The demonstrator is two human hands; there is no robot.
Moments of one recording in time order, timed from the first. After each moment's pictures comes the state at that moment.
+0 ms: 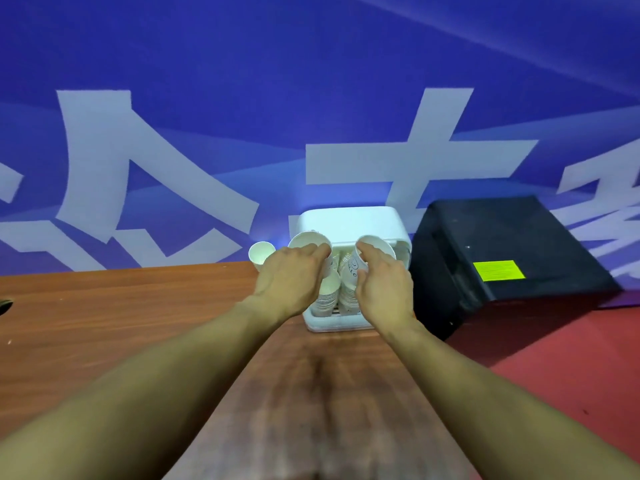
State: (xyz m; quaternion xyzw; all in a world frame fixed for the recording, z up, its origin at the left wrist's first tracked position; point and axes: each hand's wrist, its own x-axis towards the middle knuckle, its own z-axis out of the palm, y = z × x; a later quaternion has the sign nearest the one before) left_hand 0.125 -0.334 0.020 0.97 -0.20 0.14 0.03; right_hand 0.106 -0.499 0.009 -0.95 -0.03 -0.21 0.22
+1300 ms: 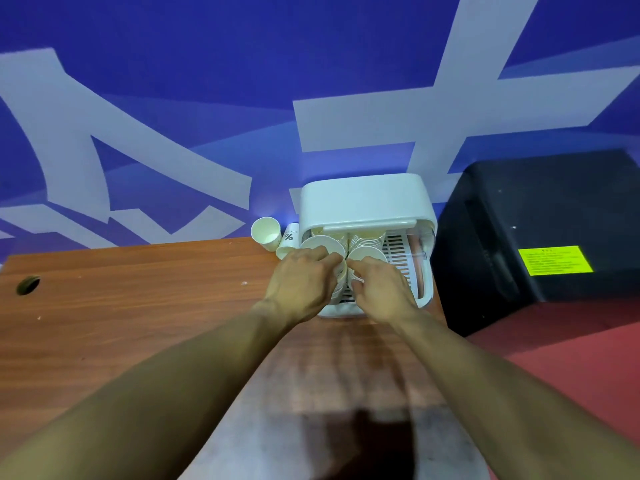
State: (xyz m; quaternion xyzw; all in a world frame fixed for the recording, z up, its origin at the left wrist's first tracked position) left_hand 0.163 -0.363 -0.042 0.97 -0.23 0.06 0.09; right_hand 0.170 -0.532 -0.086 -0.96 -0.14 0.05 0.23
